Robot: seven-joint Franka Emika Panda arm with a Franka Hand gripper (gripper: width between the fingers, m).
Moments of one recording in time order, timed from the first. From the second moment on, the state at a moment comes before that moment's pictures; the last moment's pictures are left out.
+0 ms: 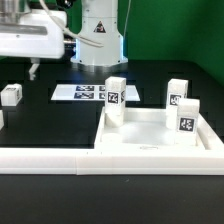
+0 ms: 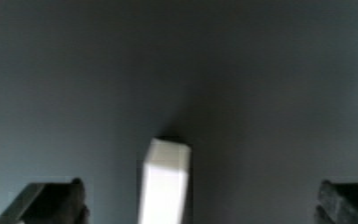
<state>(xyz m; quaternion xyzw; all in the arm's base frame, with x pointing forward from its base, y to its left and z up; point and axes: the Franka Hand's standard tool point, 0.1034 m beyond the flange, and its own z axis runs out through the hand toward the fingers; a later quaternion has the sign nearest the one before) 0.456 -0.198 0.077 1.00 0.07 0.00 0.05</state>
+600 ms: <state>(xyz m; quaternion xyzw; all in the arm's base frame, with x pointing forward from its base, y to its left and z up) 0.449 -0.191 0.069 1.00 0.05 -0.04 0.03</state>
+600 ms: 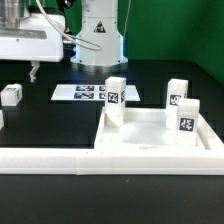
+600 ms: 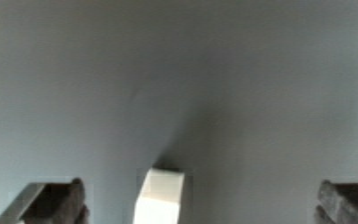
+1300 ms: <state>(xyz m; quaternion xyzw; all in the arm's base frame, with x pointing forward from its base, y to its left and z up) 0.387 -0.215 0.033 0.91 -0.07 -0.40 0.07</state>
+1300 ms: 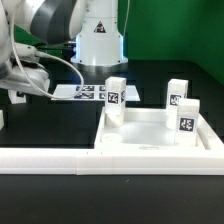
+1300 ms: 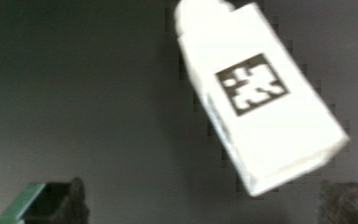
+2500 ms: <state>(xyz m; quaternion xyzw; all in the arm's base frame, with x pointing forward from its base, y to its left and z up) 0.379 -0.181 0.050 0.92 0.01 -0.39 0.02</state>
